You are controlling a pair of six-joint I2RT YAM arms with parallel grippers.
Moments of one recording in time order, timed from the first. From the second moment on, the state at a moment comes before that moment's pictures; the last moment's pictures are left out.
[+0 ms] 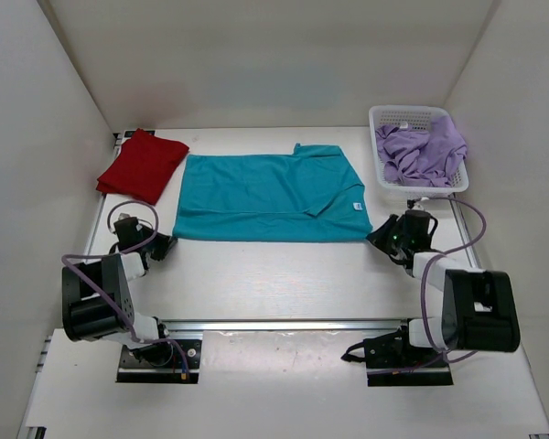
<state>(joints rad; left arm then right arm) 0.26 1.47 0.42 0.31 0.26 -0.89 -0.04 1.38 0.45 0.25 -0.25 0.58</state>
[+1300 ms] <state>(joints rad) 0.24 1.54 0.50 0.30 0.28 -0.90 -0.05 1.06 0.23 0.13 -0.28 0.56</state>
